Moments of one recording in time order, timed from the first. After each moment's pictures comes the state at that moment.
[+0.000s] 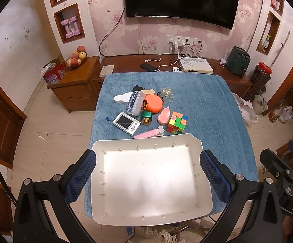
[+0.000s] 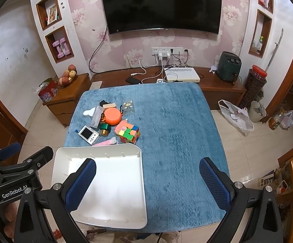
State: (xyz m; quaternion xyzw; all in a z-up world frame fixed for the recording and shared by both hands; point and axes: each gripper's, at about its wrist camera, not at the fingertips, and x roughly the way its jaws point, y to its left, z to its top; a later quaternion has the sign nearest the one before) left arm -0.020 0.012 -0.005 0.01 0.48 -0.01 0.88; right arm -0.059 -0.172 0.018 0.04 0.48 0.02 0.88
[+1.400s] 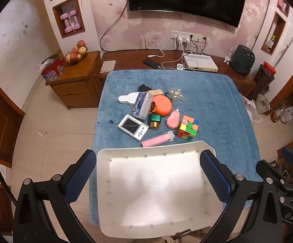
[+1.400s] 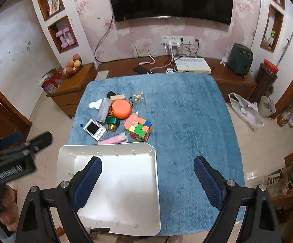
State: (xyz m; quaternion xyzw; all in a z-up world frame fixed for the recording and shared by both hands) left arm 0.018 0.038 -0.020 0.00 0.50 0.00 0.87; right arm -0.020 -0.148 -0.014 0.05 0.52 0.05 0.85
